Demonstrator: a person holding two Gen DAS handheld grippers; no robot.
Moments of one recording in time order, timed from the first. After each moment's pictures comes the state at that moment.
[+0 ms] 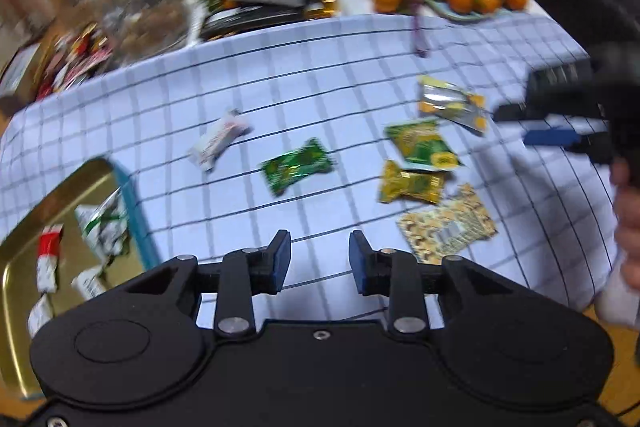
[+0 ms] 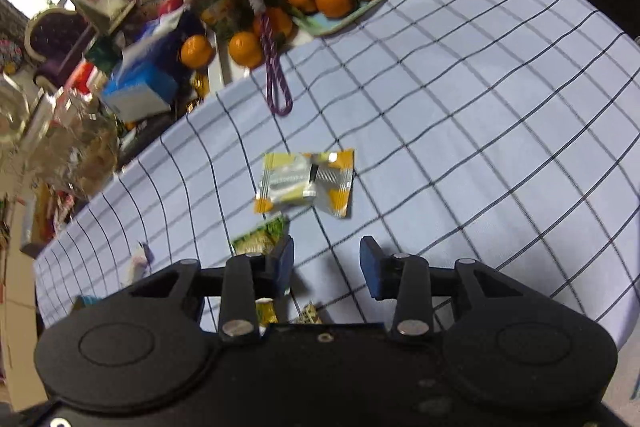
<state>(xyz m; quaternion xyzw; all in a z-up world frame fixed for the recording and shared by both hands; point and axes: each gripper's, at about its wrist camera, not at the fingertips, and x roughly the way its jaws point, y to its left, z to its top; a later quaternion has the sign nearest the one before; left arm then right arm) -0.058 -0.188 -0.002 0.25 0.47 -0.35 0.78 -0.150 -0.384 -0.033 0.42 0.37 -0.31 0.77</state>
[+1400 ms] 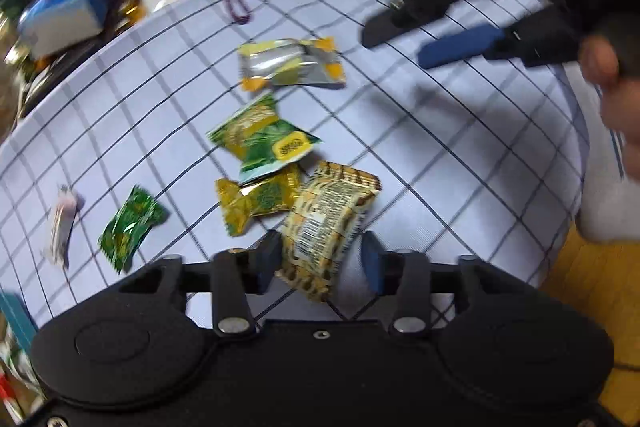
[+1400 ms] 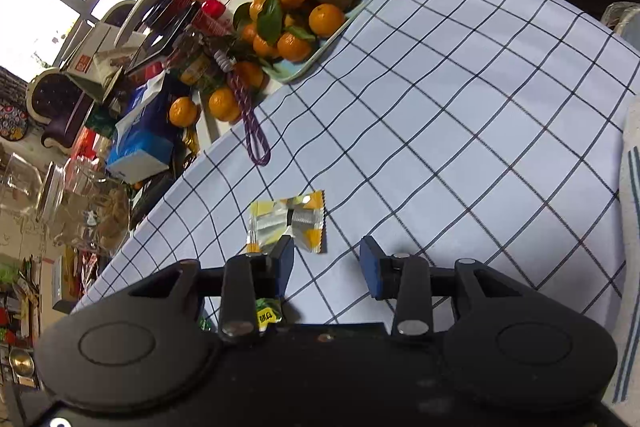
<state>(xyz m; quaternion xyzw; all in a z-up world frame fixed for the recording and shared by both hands) -0.080 -0.254 -0.056 0.33 0.45 -0.48 0.67 -0.173 -0.398 -0.034 0.46 0.33 -0.32 0.76</state>
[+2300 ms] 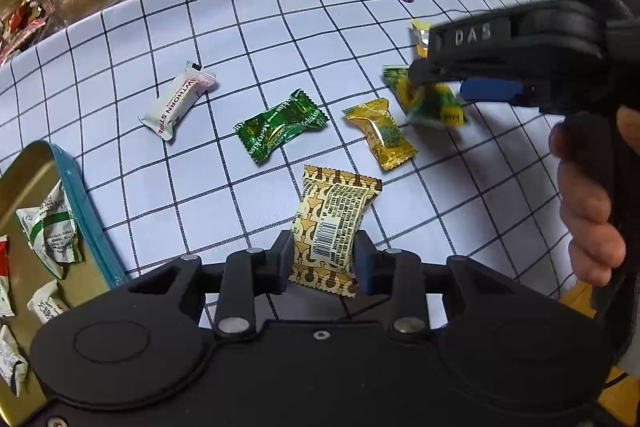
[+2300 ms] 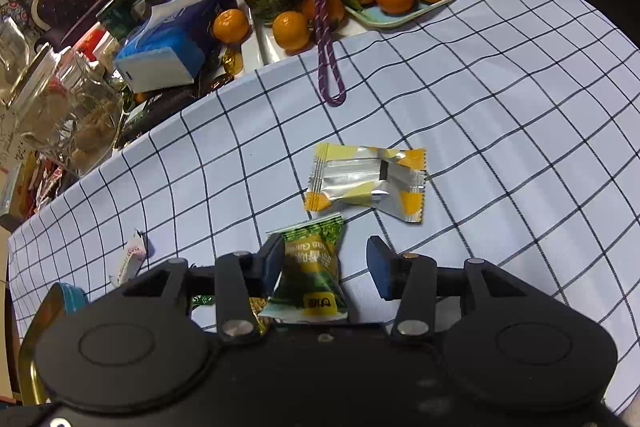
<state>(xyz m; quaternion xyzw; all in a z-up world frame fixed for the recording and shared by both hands) -0.016 -0.179 -0.048 0.23 0.53 -0.39 0.71 -0.083 -0.341 -0.057 0.34 0.40 -0.31 0.79</state>
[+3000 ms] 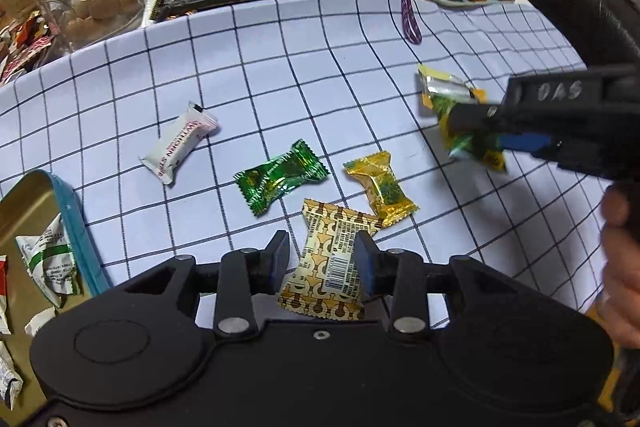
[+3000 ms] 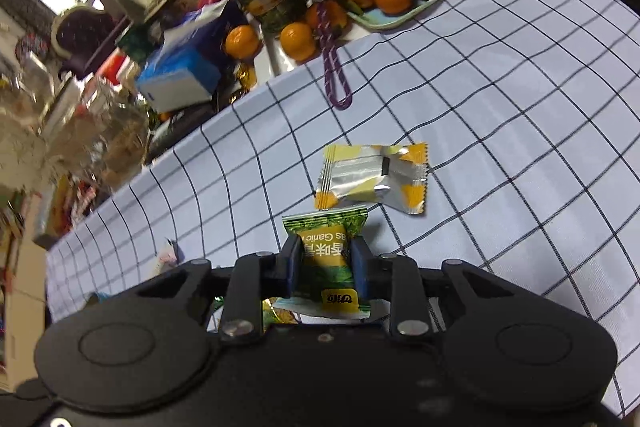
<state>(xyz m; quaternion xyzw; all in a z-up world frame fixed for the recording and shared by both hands) -0.008 -0.198 -0.046 0.22 0.51 -0.39 0.74 -0.115 -0.356 -0.050 0.41 0.35 -0.28 0.80</state>
